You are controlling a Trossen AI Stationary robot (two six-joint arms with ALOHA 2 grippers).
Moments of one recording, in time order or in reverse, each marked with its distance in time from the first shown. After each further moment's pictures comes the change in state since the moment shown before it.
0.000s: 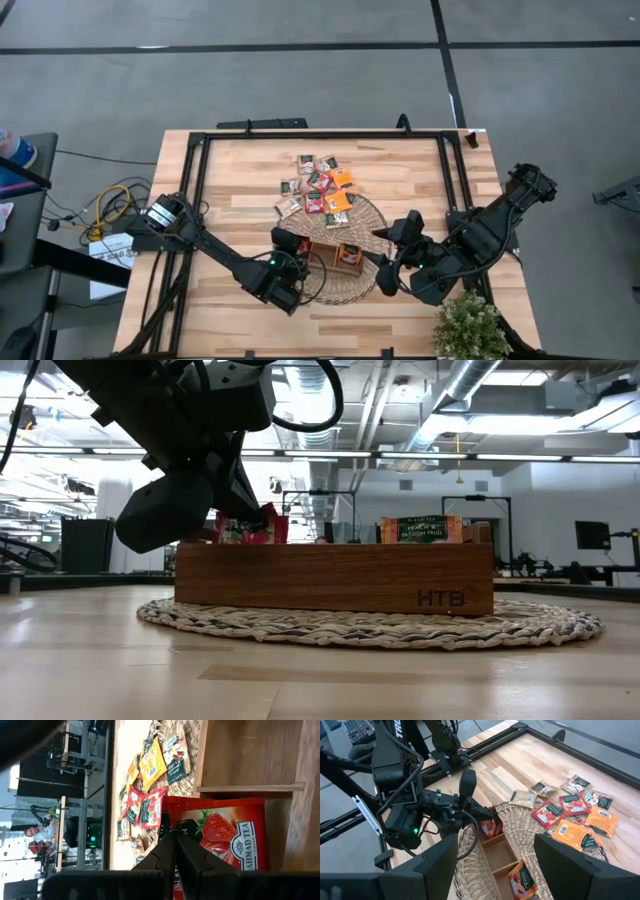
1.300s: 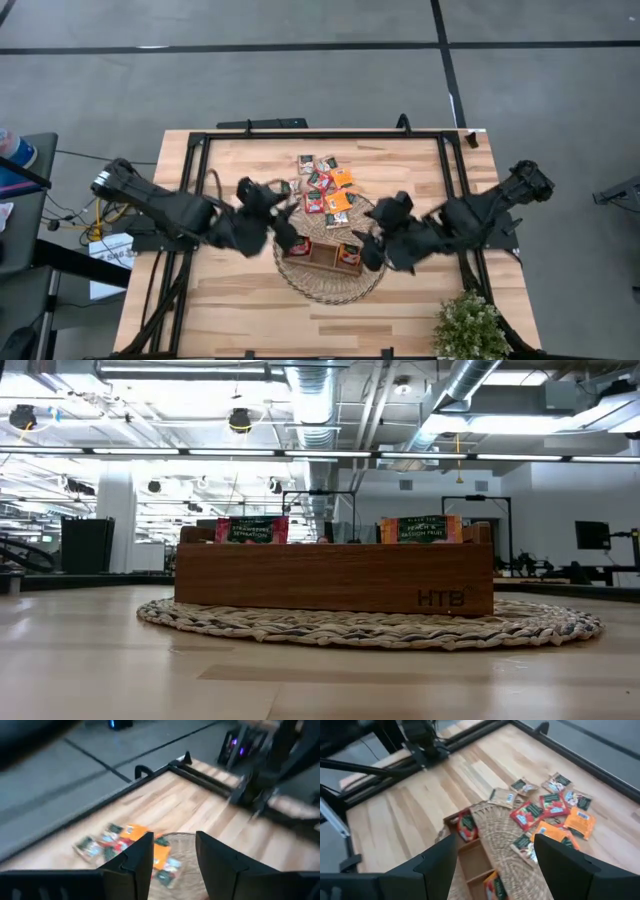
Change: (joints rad) left arm 0.127 -0.534 0.209 -0.006 0.108 -0.556; right arm -0.204 0.000 0.000 0.003 -0.139 -0.146
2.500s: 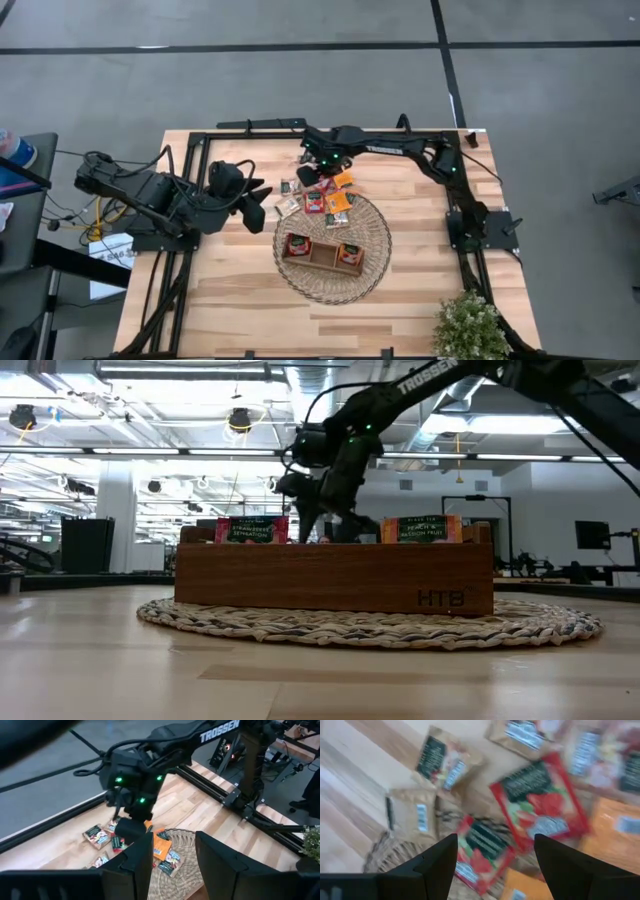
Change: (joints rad) left arm 0.011 -0.195 -0.001 -0.170 0.064 -0.064; right arm -0.852 0.702 0.218 0.175 -0.890 -0.229
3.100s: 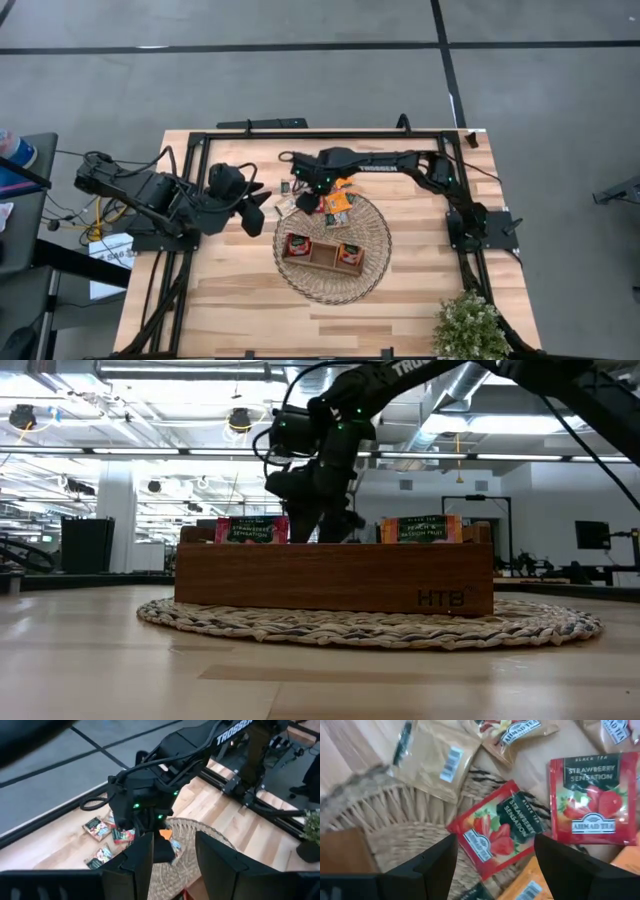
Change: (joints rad) left arm 0.001 0.000 0.000 -0.049 0.054 -0.004; right arm 0.156 0.018 0.008 -0.027 0.154 -0.291
